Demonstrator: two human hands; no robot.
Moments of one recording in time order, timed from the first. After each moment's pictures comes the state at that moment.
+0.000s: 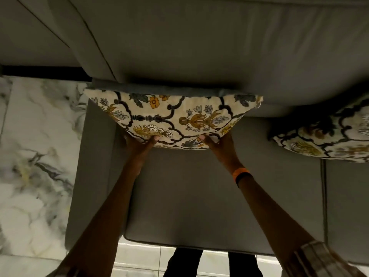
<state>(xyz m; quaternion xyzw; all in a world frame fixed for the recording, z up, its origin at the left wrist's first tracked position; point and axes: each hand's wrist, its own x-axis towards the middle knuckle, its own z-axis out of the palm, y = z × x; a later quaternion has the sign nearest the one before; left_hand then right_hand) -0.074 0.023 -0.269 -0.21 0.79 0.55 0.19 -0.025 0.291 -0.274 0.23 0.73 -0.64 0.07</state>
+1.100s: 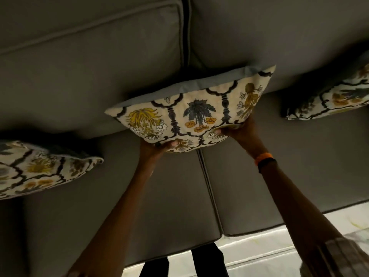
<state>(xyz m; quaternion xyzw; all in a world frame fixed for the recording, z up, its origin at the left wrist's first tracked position) 0.043 0.558 -0.222 0.00 0.74 0.62 0.27 0.148 0.835 -0.232 0.32 0.74 -0.59 -0.06</state>
